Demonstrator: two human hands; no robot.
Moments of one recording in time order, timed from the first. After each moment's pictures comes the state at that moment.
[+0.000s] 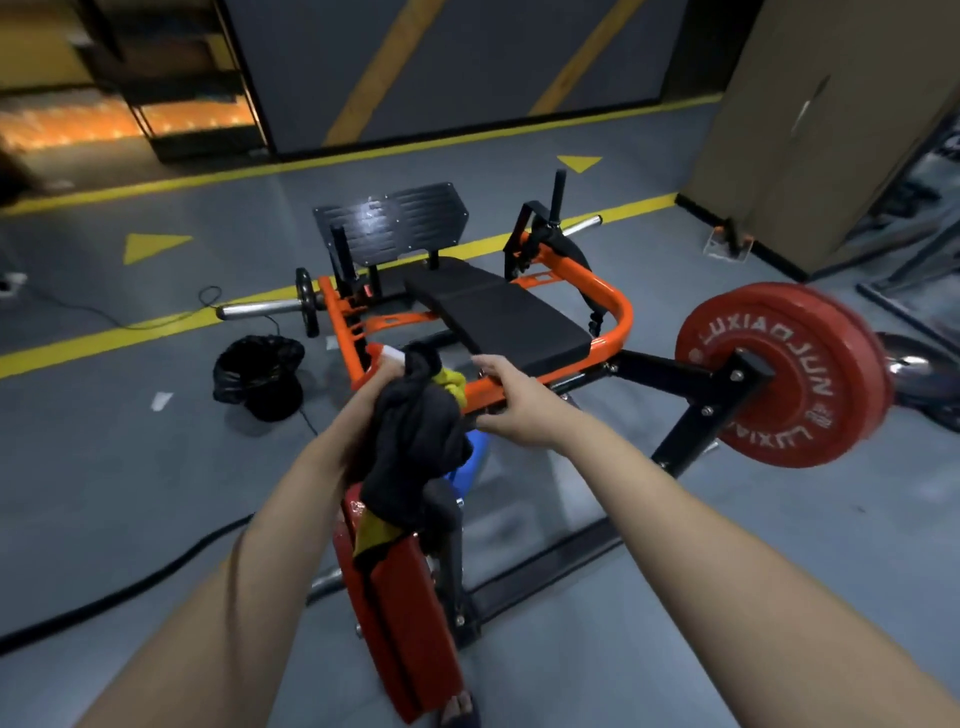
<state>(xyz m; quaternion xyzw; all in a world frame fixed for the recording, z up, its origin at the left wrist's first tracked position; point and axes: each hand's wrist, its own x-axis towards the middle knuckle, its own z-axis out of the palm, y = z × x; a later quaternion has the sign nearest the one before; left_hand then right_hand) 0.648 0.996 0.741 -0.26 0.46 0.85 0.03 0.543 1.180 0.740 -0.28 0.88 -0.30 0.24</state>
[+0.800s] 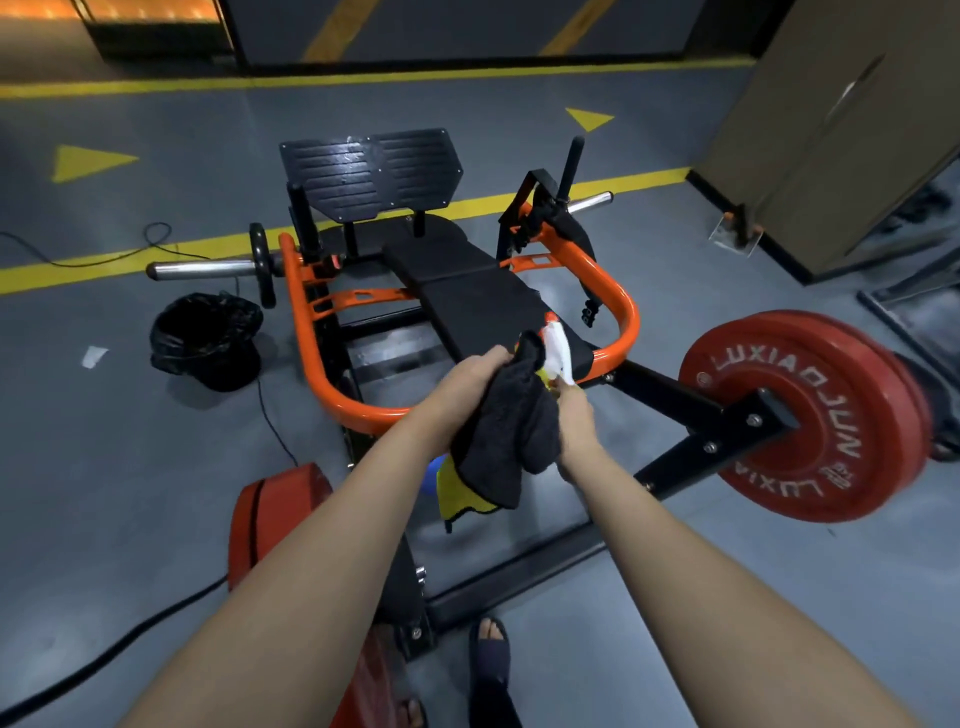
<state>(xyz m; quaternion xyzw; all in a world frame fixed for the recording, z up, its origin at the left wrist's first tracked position) 0.459 1.028 0.712 -0.25 0.59 0.76 0.12 0.394 1.167 0.652 0.12 0.77 -0.60 0.19</state>
